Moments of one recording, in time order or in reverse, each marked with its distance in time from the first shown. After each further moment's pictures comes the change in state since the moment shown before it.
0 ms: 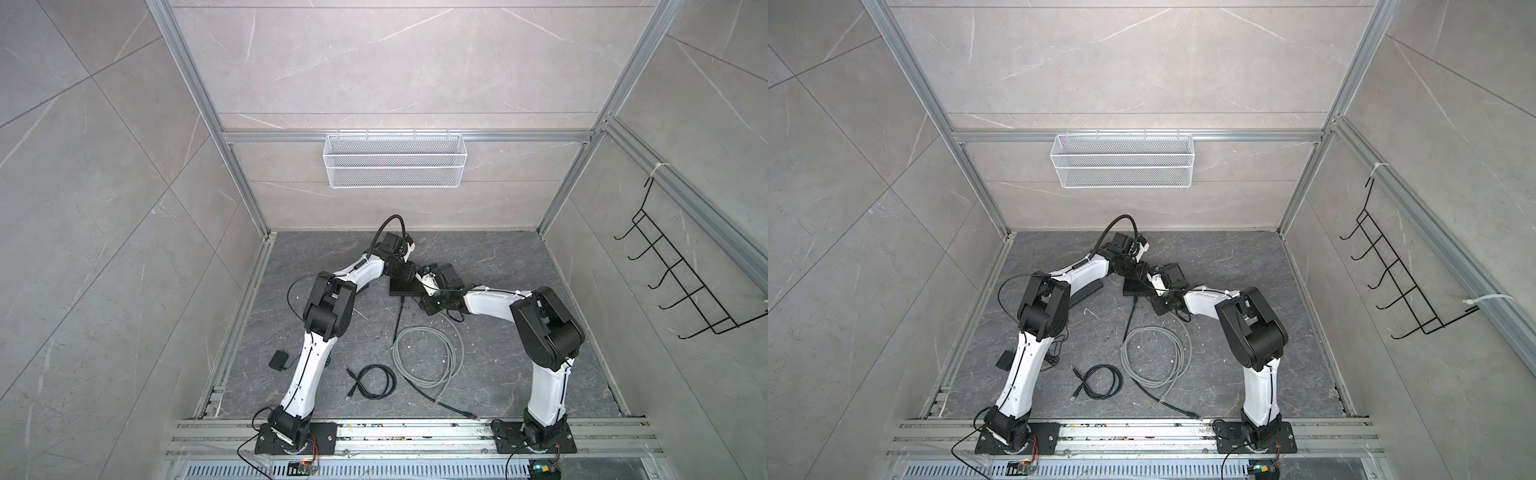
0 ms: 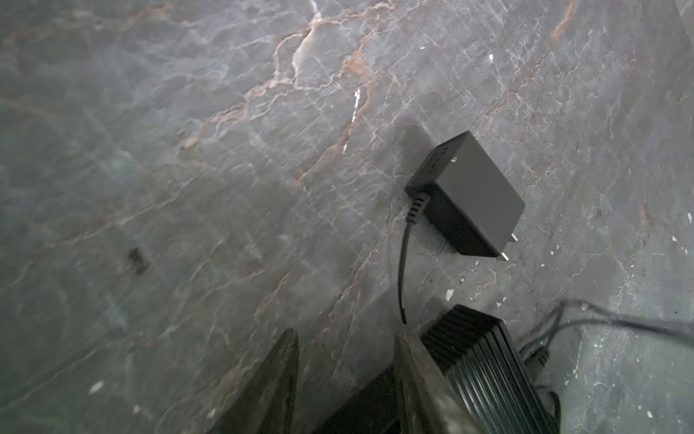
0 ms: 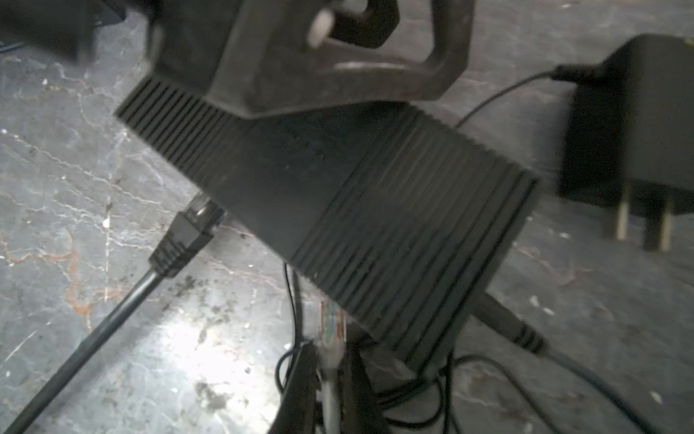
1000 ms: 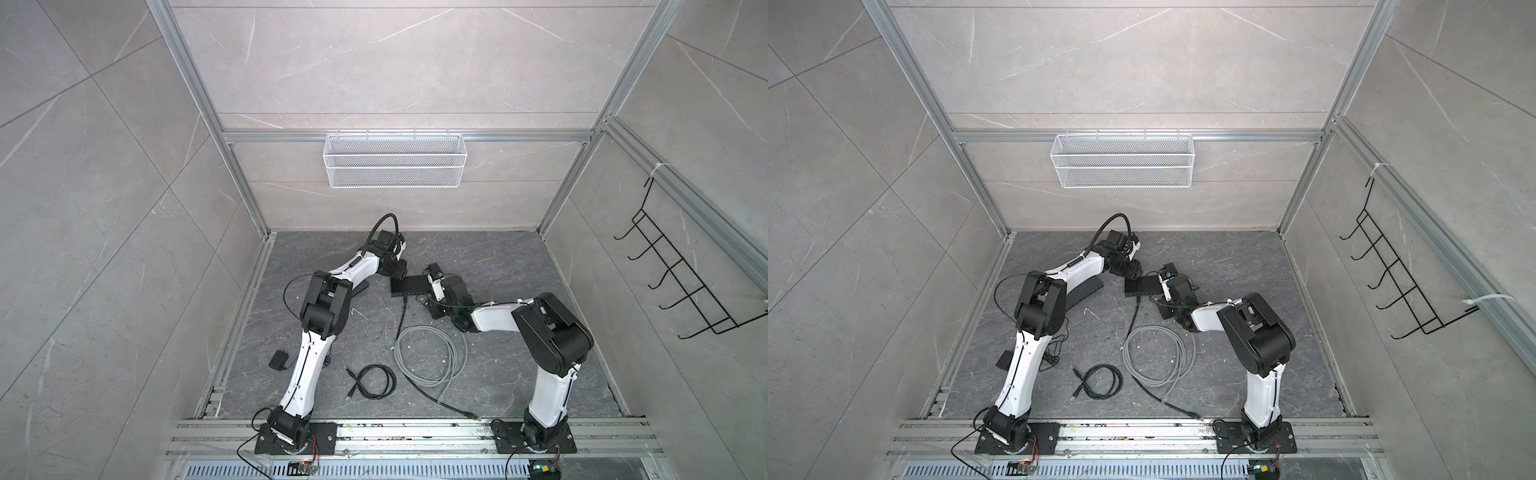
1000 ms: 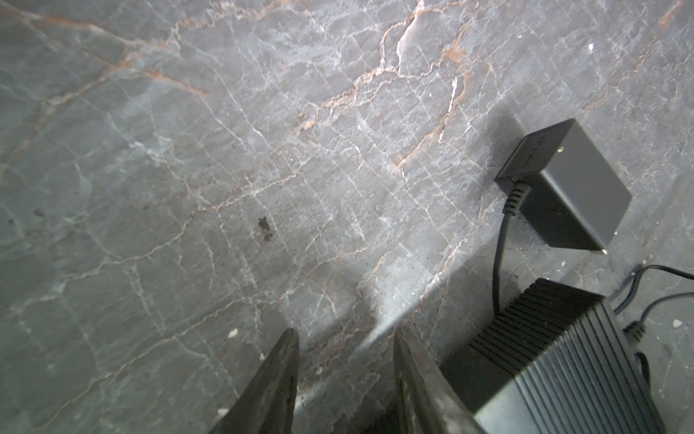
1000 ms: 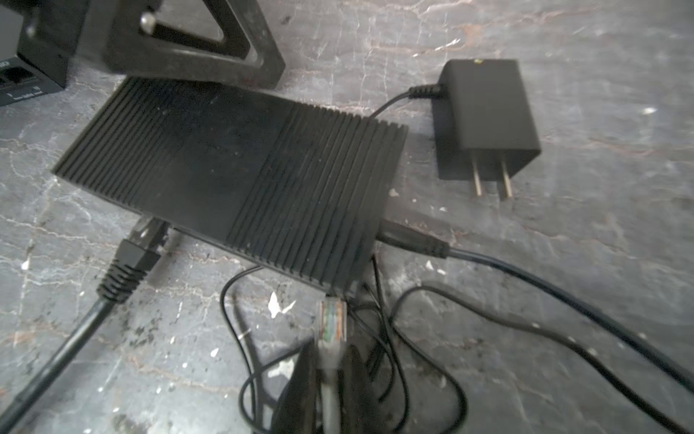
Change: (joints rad) left arm 0.026 0.000 0.017 -0.088 -0.105 0.001; right arm 0.024 -0.068 -0.293 0.446 0.196 0.083
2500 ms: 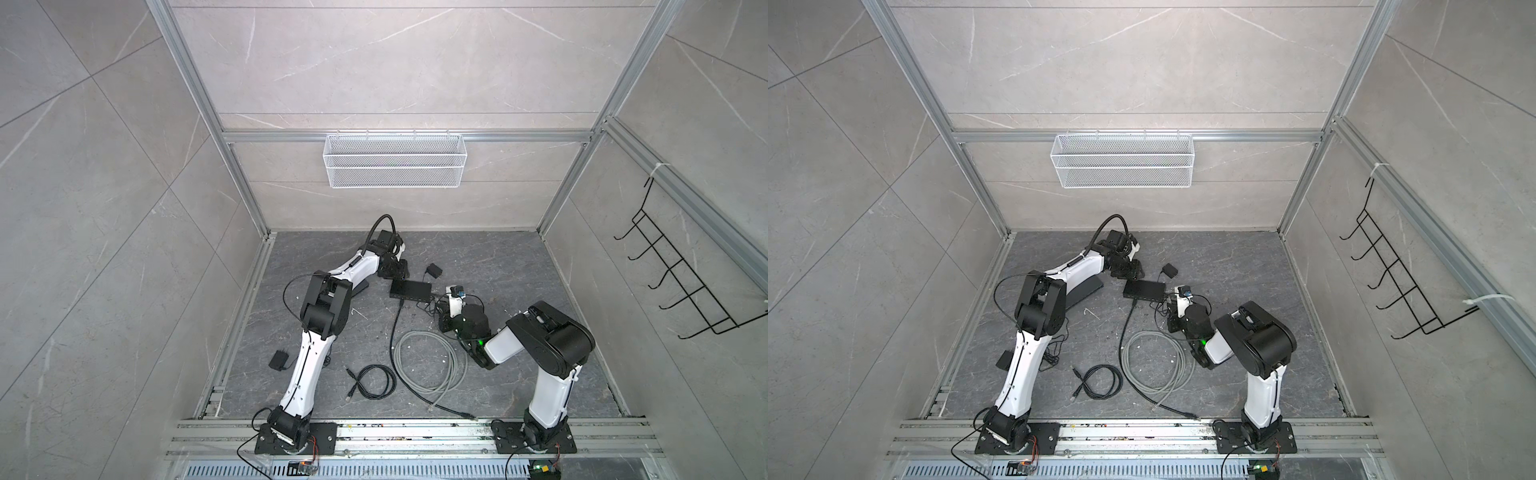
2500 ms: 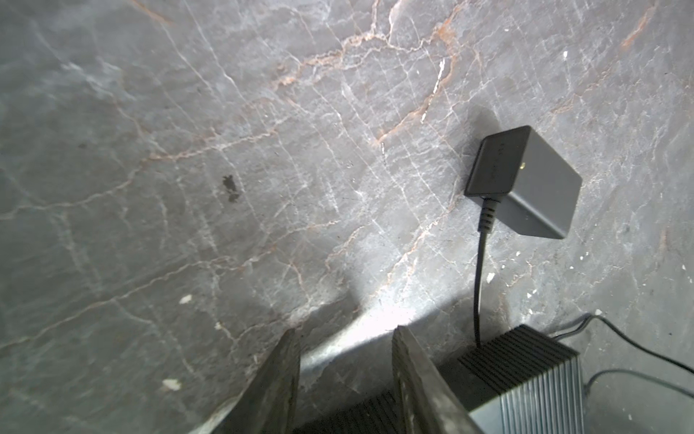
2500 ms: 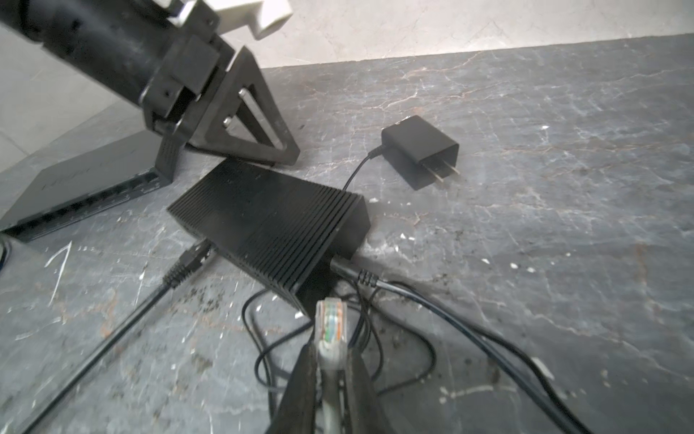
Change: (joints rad) left arm -0.002 0.001 0.016 -0.052 0.084 -0.127; right arm -0.006 0.017 -0.407 0.781 -0.042 0.148
